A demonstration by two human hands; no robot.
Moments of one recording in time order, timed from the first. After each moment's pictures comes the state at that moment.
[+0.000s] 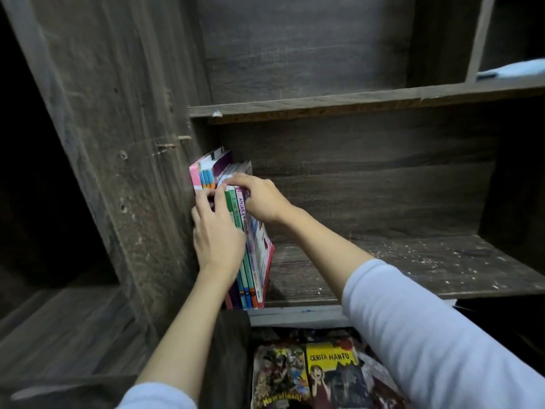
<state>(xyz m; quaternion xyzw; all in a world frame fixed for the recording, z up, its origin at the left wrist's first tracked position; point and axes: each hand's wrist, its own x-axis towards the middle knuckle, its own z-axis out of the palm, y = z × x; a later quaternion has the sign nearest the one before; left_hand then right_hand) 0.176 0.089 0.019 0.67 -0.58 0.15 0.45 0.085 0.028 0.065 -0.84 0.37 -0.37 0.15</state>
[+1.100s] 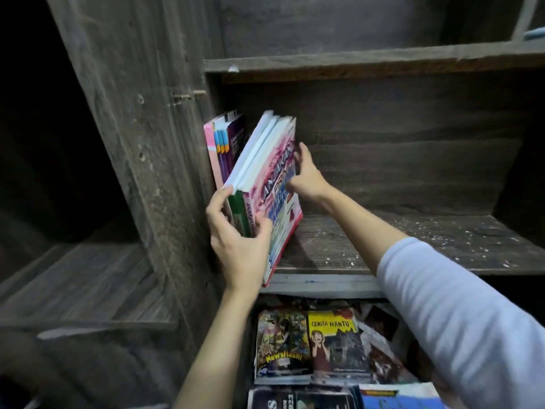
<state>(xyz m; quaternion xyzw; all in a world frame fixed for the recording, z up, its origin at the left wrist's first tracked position) 0.157 0.128 -0.037 0.46 -0.47 0.04 0.75 0.047 0.010 0.026 -0.70 0.47 -0.40 0.36</state>
